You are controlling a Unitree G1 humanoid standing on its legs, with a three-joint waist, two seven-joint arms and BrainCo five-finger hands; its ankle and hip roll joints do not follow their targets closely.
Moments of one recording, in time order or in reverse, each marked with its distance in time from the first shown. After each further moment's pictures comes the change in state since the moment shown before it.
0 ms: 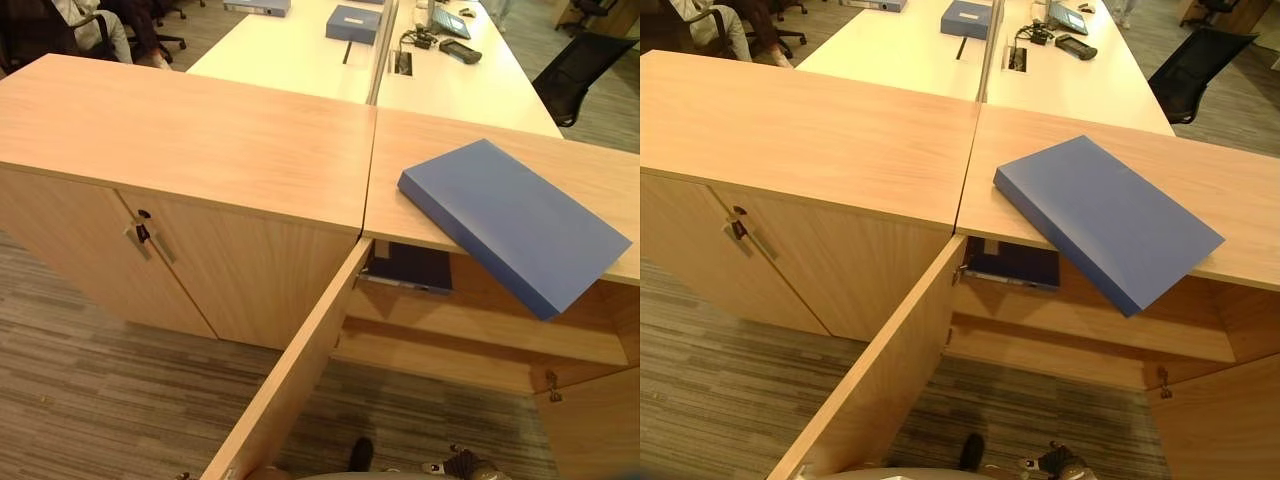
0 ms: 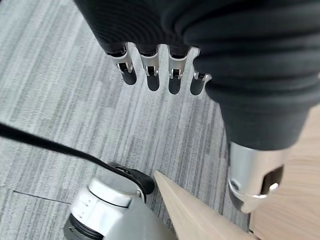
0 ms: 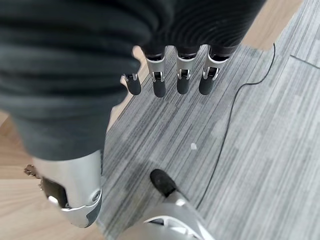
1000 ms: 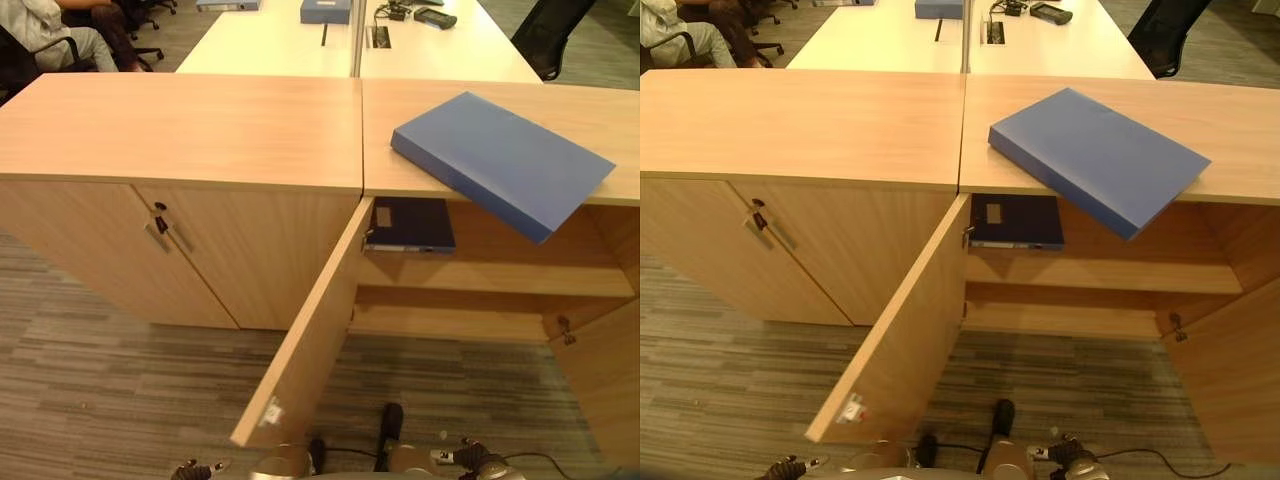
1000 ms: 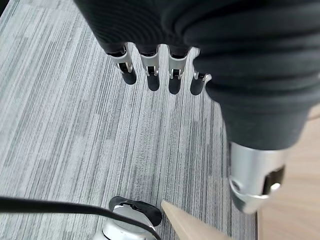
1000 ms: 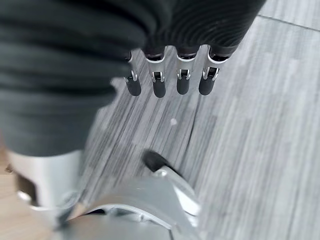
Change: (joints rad) left arm -0.028 -0.010 0.026 0.017 0.000 0.000 -0.002; right arm -0.040 -0.044 -0.067 0.043 0.008 0.004 0.000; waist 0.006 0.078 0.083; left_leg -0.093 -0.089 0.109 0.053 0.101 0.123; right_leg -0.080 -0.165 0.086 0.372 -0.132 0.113
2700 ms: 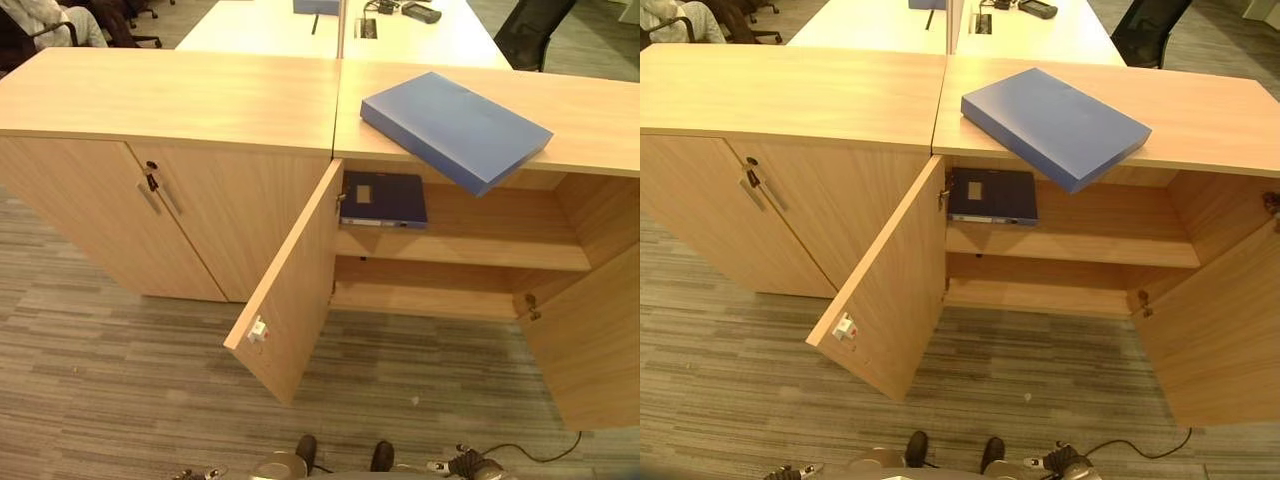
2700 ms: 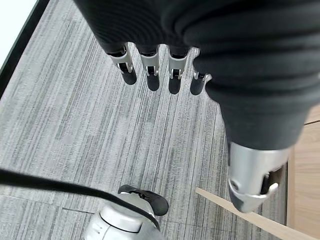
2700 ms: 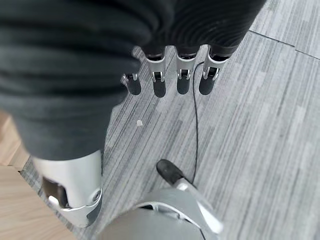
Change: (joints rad) left arm -0.015 -0.001 -0.036 -0.015 -0.058 0.007 -0.008; right arm 0.001 0.039 0.038 -0.004 -0.008 -0.005 -0.006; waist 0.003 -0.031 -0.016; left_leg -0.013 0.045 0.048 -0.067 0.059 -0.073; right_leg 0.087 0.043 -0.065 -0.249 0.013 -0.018
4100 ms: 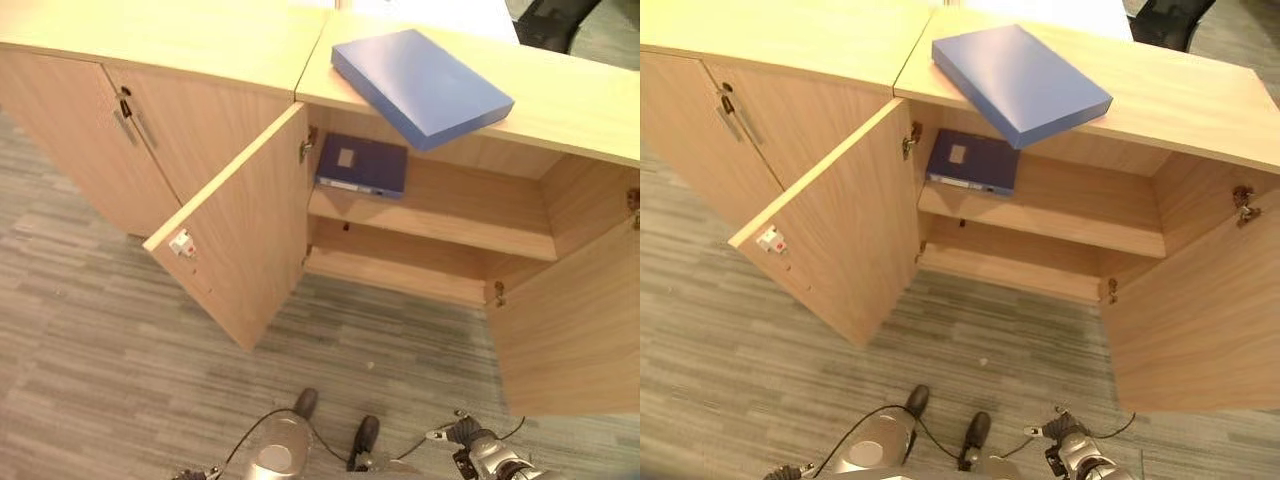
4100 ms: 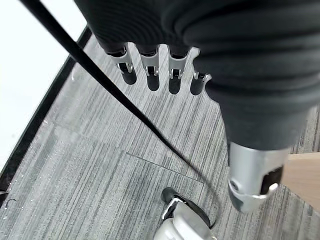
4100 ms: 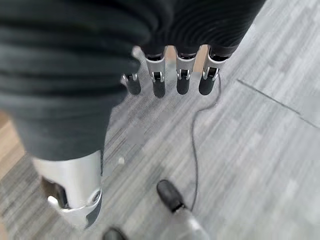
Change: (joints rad) left arm 0.002 0.014 0.047 0.024 -0.020 -0.006 0.024; right arm -0.058 0.008 0.044 0.007 0.000 -0.017 -0.029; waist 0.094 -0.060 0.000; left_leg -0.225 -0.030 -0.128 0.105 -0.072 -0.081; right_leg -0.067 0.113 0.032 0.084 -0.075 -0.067
